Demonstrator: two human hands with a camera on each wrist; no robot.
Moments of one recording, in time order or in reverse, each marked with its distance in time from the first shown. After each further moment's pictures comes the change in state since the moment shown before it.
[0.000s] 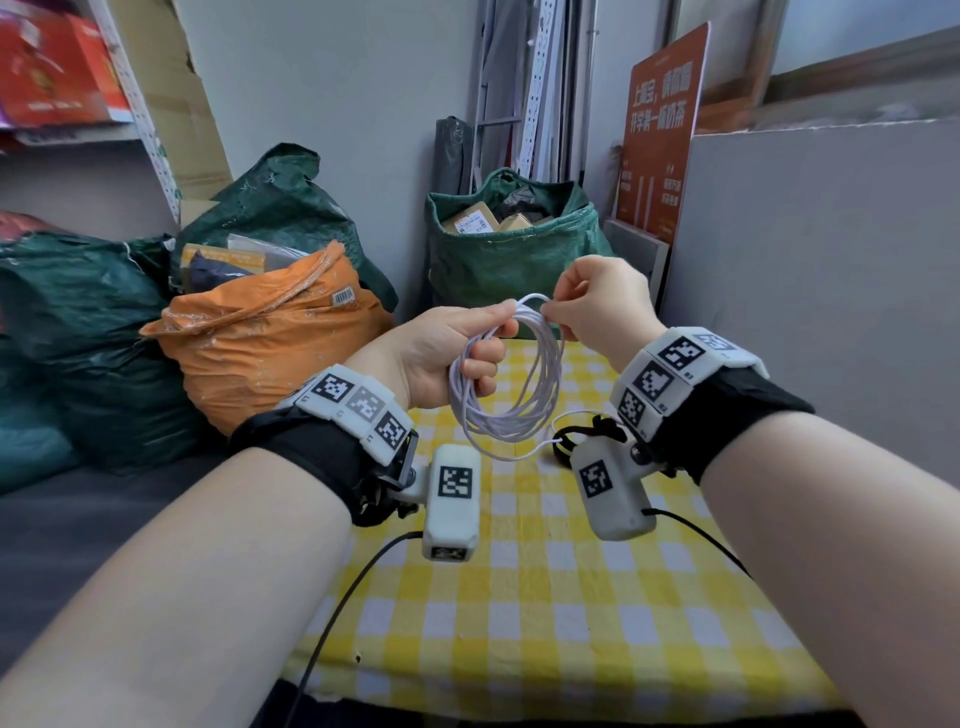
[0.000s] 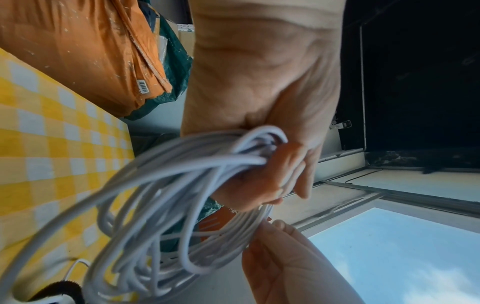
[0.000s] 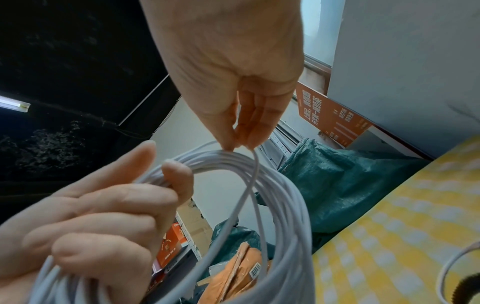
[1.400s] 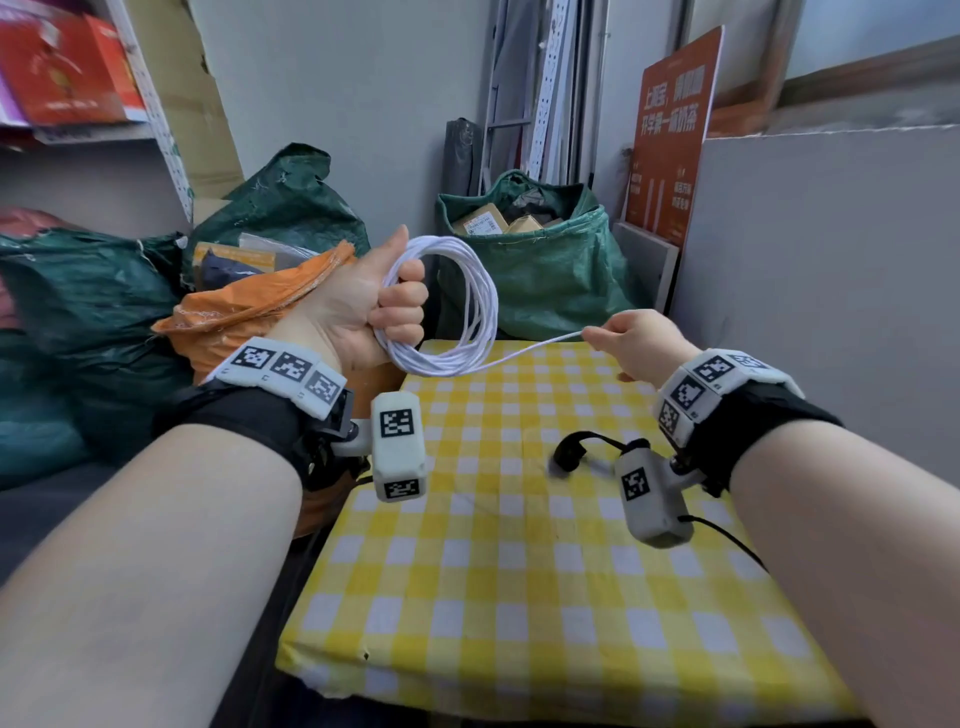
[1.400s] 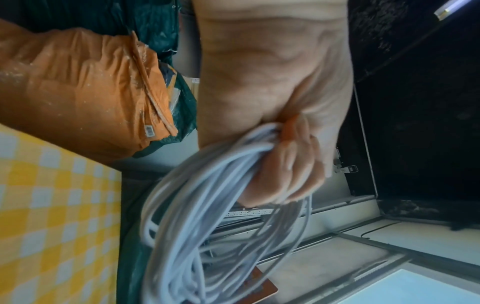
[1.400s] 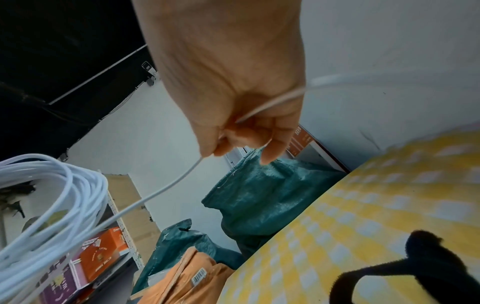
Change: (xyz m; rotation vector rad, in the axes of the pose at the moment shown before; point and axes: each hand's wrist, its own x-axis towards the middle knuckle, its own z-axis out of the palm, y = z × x) left_hand -0.026 0.031 -0.058 -0.203 0.059 0.196; right_hand 0.003 0.044 -0.009 -0.221 -0.244 0.206
